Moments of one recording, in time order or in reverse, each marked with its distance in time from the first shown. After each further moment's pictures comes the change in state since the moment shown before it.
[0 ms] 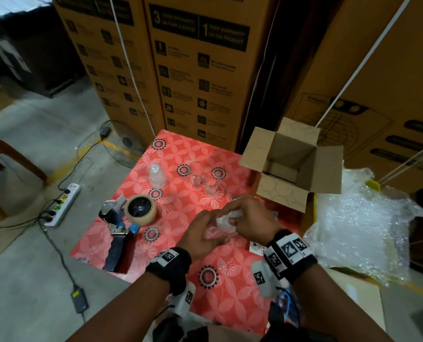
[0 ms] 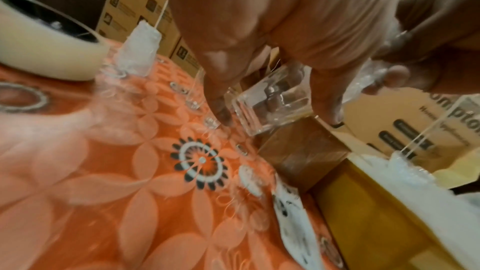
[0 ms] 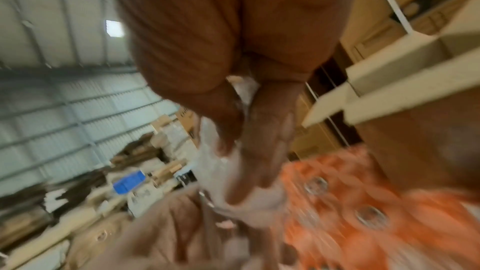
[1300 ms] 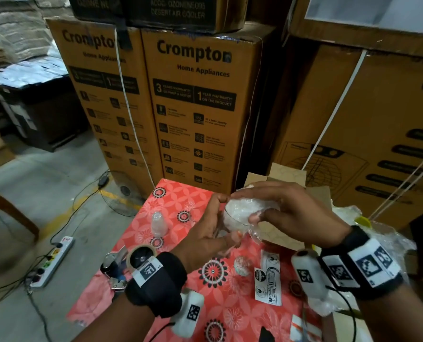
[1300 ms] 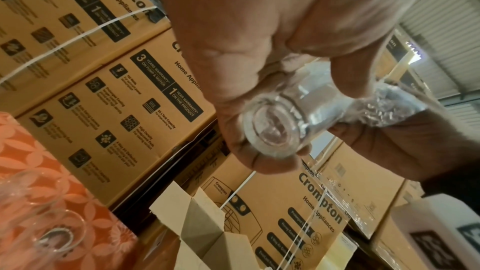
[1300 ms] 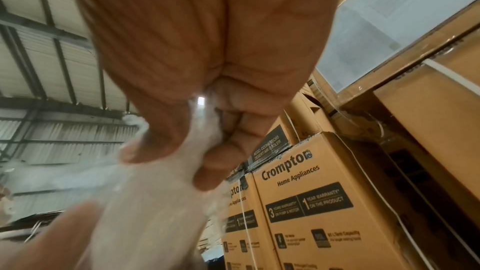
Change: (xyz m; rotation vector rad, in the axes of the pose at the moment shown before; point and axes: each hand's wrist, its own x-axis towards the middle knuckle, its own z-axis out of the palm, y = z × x) left_hand 0.000 0.183 -0.093 -0.455 -0.248 0.320; right_hand -0.046 -0.108 -0.144 -0.191 0.167 -0.495
